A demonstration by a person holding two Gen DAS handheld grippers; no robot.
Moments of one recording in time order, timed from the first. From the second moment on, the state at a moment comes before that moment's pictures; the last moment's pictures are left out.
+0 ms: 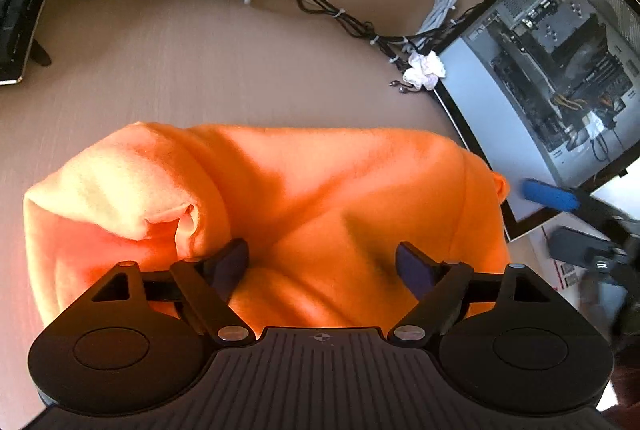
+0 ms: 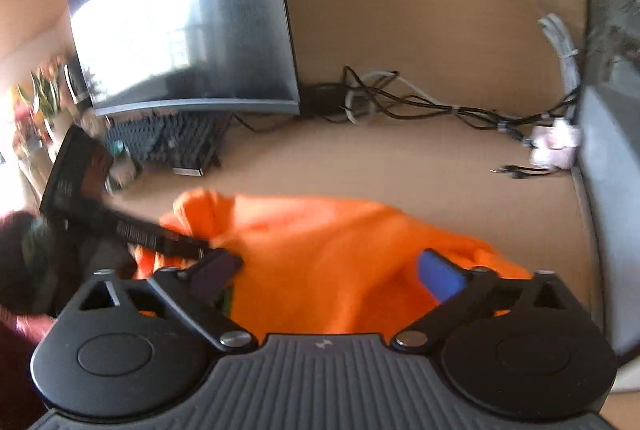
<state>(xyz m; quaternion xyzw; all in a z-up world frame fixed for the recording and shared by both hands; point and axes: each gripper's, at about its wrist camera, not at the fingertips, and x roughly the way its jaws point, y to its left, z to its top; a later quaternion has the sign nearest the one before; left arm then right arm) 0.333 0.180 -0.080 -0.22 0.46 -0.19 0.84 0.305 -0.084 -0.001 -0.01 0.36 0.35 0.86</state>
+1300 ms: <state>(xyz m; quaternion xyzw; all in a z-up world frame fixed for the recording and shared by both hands) 0.297 0.169 -0.070 -0.19 0.46 -0.19 0.84 0.273 -0.061 0.030 -0.15 0.39 0.33 0.85</state>
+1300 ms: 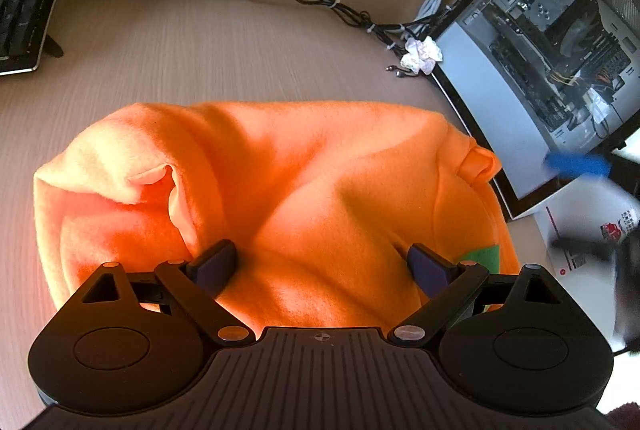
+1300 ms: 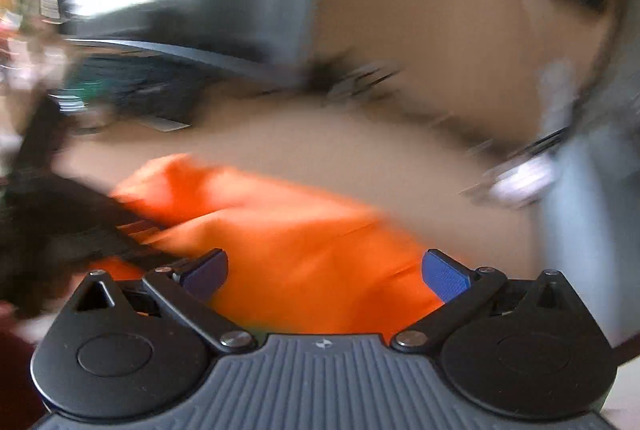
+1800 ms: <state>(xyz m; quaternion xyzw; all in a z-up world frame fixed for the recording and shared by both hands) 0.265 0.207 -0.005 -0.27 0.40 -0.30 0.83 0.309 -0.094 0.002 -0.01 0.43 0.27 0.86</state>
